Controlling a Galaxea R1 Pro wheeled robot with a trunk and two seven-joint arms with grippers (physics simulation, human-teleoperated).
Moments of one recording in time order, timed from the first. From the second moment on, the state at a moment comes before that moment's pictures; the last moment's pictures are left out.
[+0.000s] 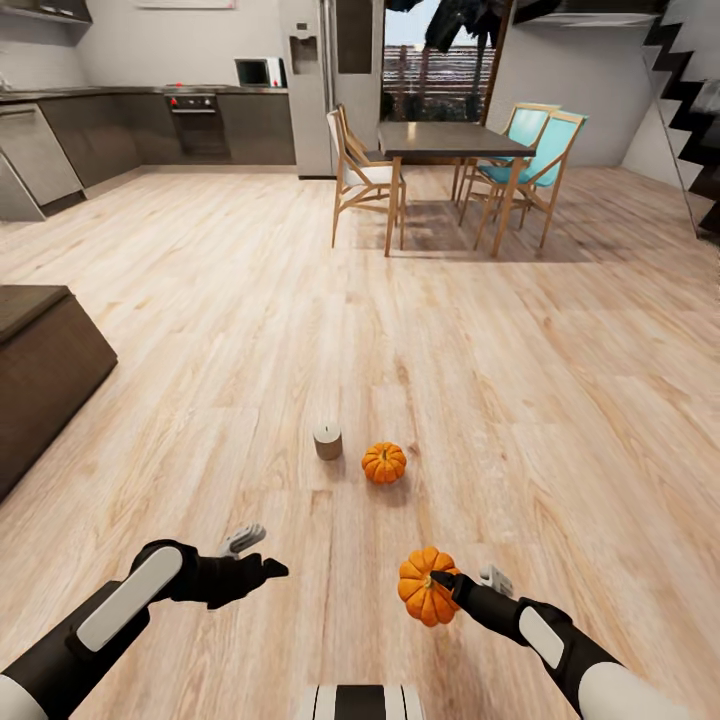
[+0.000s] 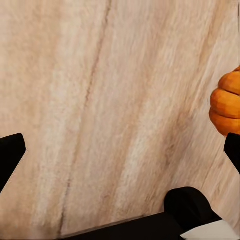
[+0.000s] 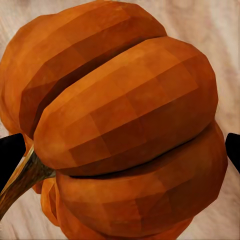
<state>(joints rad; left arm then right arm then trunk) -0.49 0.39 -0.53 -1.21 1.46 0.83 0.40 -0.62 -0.11 0.10 -0.29 -0.70 0.33 0.46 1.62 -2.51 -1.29</state>
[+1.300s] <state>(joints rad) -0.49 0.38 -0.48 -1.22 1.38 0.82 0.43 -0.62 -0.13 0.11 -0.28 -0.75 0.36 0.47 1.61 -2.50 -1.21</state>
